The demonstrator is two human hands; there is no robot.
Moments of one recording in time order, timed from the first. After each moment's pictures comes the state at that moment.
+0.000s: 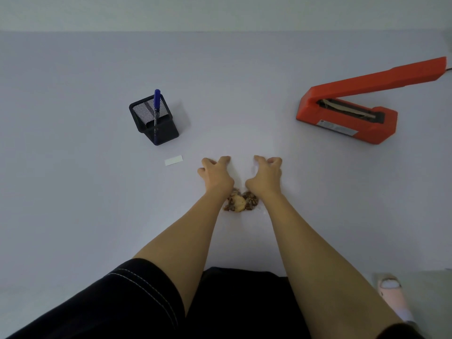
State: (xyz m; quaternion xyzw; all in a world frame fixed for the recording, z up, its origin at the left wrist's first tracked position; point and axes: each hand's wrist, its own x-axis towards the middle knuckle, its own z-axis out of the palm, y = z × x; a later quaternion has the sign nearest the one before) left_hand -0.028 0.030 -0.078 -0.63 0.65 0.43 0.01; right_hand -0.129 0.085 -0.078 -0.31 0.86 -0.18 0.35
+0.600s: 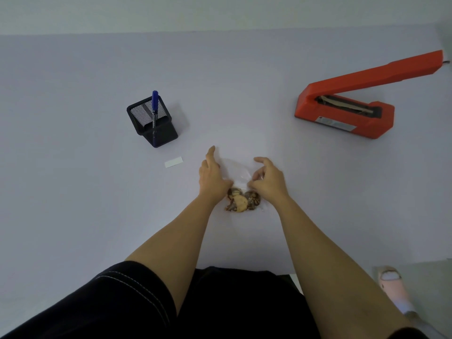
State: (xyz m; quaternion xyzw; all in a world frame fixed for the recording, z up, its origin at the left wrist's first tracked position) left_hand 0.001 0.028 -0.090 -0.58 0.66 0.48 -0.06; right_hand -0.130 0.102 -0.083 -0.28 0.81 -0.30 0.41
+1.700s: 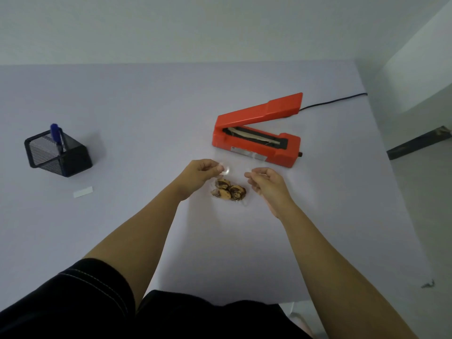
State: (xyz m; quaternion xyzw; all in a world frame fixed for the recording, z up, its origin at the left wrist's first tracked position) left_hand -0.196 0.039 -0.060 -0.42 0.62 0.66 -0.06; right_hand -0.359 0.165 -0.052 -0.10 0.71 -0.49 0.50
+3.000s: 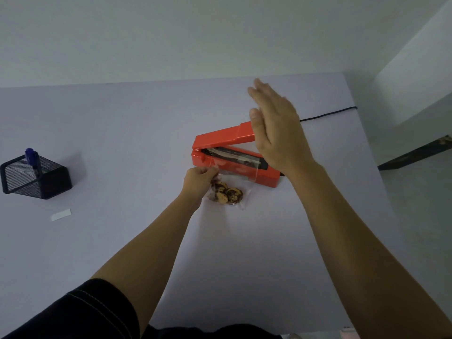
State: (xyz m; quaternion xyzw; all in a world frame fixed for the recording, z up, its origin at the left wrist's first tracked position) left_hand -0.280 0.037 -0.075 -0.61 0.47 0.62 -0.18; right_hand -0.445 0.094 0.065 -0.62 0.72 -0.31 0.03
